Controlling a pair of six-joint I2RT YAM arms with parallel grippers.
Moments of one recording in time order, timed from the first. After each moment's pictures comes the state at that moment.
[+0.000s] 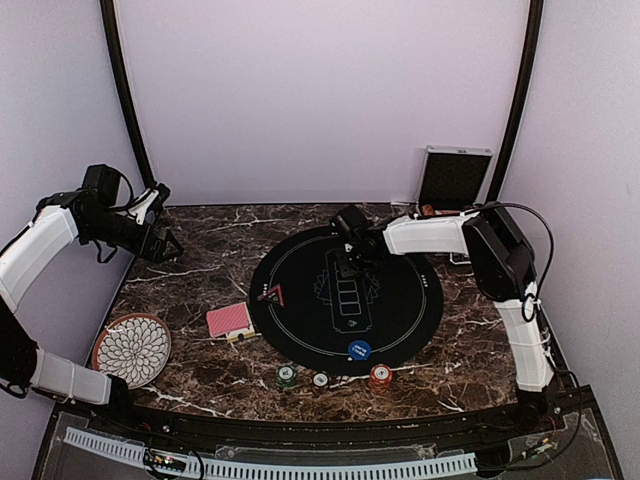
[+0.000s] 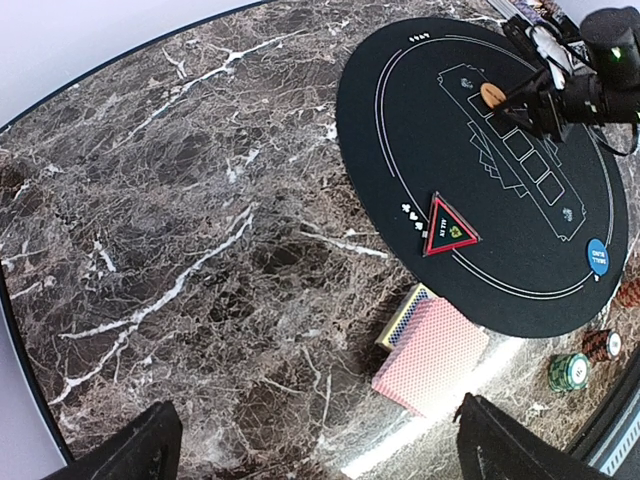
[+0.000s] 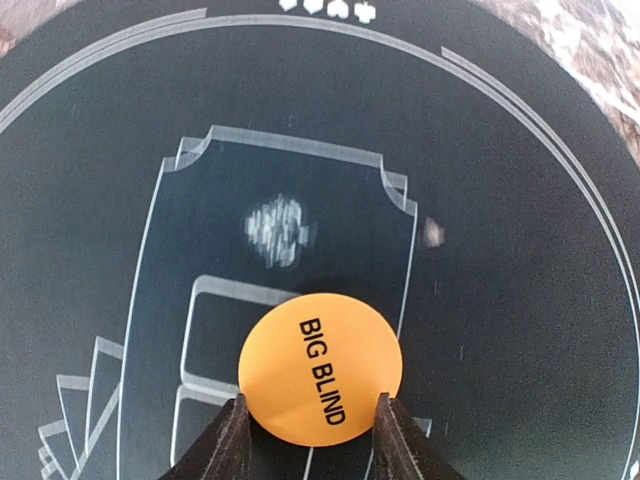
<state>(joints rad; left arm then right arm) 0.02 1.25 1.16 -0.87 0.43 0.35 0.74 2.27 1.70 -0.48 0.30 0.38</state>
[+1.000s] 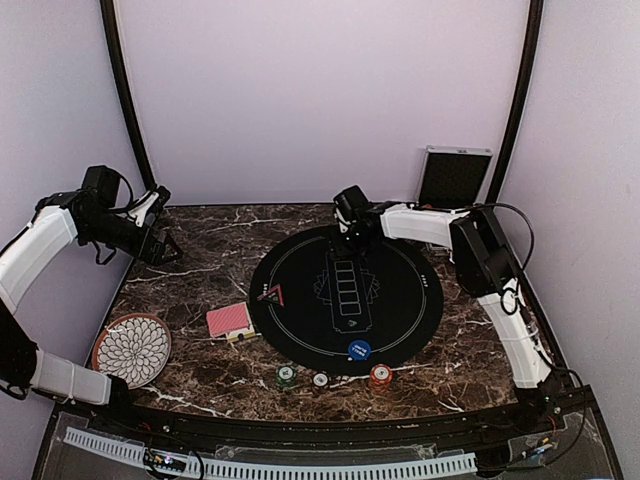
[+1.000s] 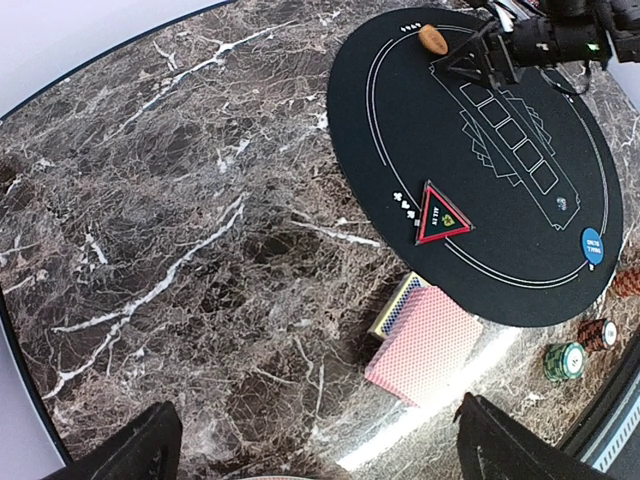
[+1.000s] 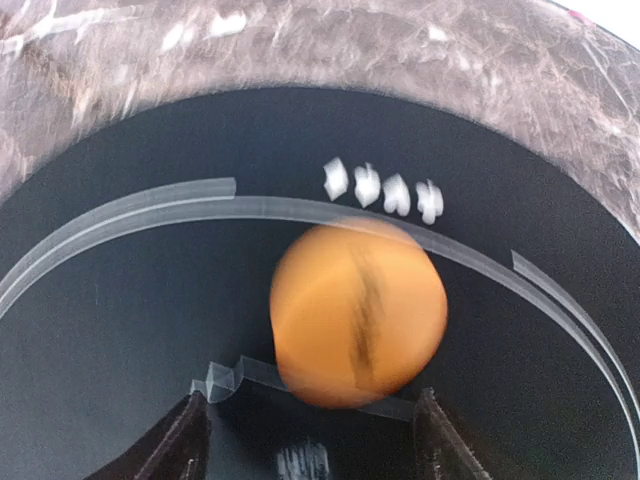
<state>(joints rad) 0.02 1.24 1.16 -0.90 0.44 0.36 0.65 2.50 2.09 -0.50 0.11 0.27</state>
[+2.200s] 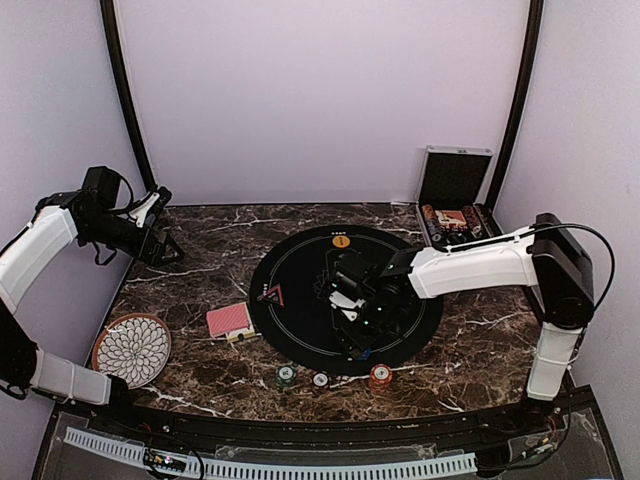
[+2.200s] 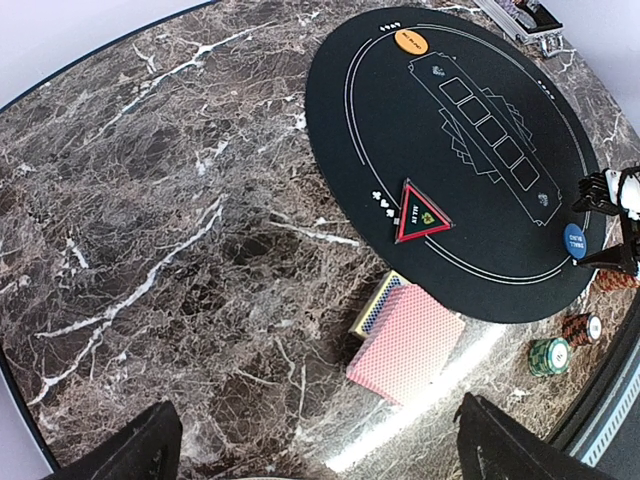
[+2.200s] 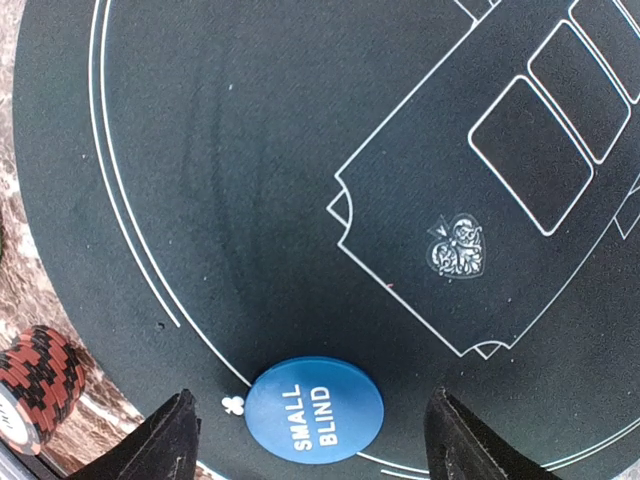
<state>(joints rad) 0.02 1.24 1.16 -0.92 0.48 0.37 1.03 1.86 1.25 -0.69 0.03 0.21</state>
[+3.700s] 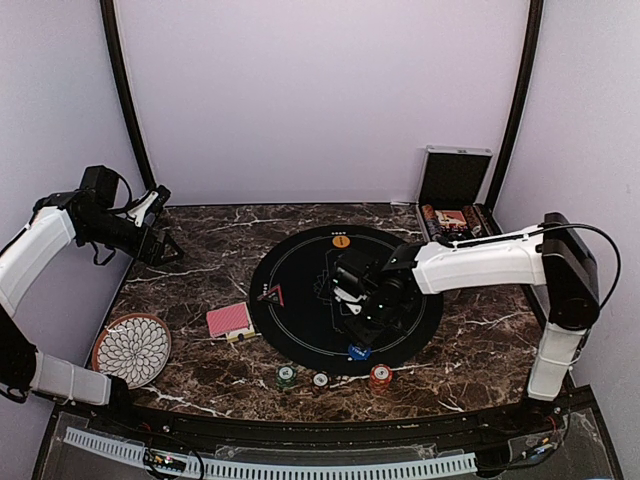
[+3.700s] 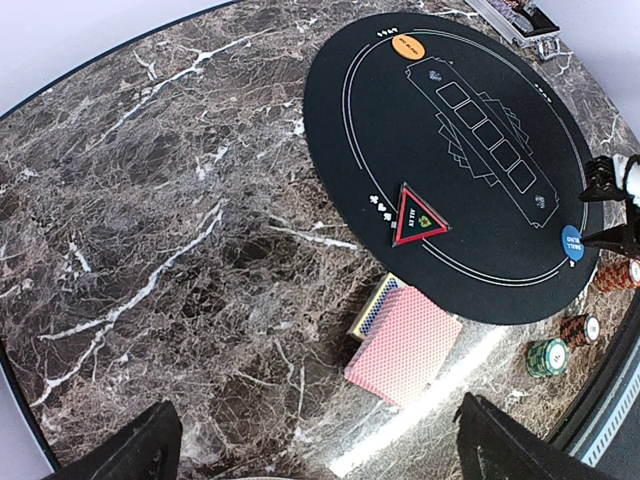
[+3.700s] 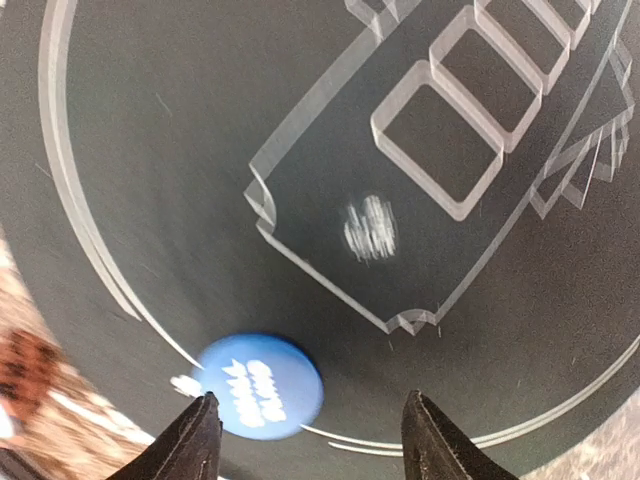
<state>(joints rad) 0.02 1.23 1.16 -0.92 0.49 0.37 1.03 1.84 1.27 -0.76 0.15 0.23</state>
